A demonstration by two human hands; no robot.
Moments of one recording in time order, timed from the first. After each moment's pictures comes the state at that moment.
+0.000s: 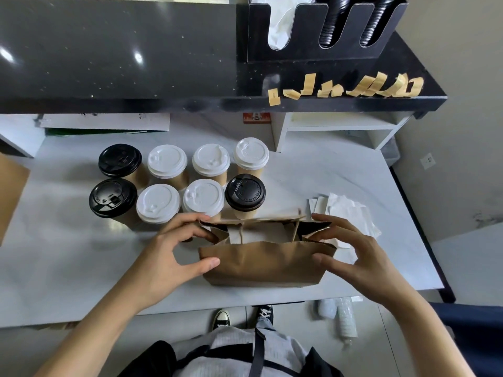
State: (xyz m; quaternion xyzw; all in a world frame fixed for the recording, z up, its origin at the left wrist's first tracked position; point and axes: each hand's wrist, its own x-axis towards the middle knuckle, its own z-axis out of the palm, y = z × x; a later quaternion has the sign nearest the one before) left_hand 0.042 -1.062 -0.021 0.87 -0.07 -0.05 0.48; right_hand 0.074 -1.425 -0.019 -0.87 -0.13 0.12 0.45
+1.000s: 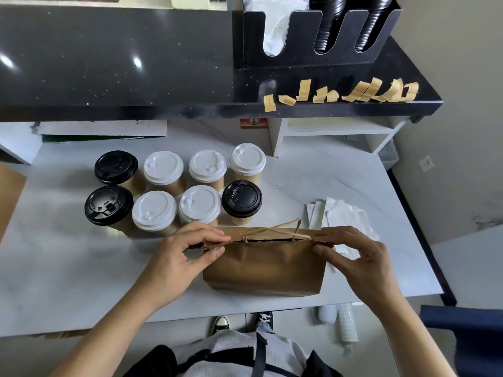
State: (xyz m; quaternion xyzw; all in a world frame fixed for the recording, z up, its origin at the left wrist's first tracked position) left_hand 0.058 -1.084 -0.033 0.84 -0.09 -0.02 0.53; right_hand 0.076 -1.422 -0.033 -0.84 -0.06 -0.01 0.55
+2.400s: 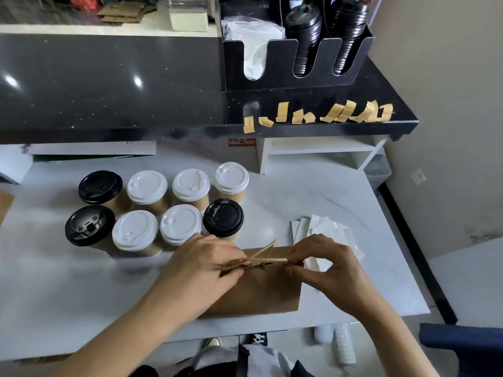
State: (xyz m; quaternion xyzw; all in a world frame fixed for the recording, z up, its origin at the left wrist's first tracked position) left_hand 0.080 -1.163 0.024 0.93 -0.16 -0.03 0.34; right_hand 0.102 -1.431 -0.016 -0.84 -0.18 0.06 0.51
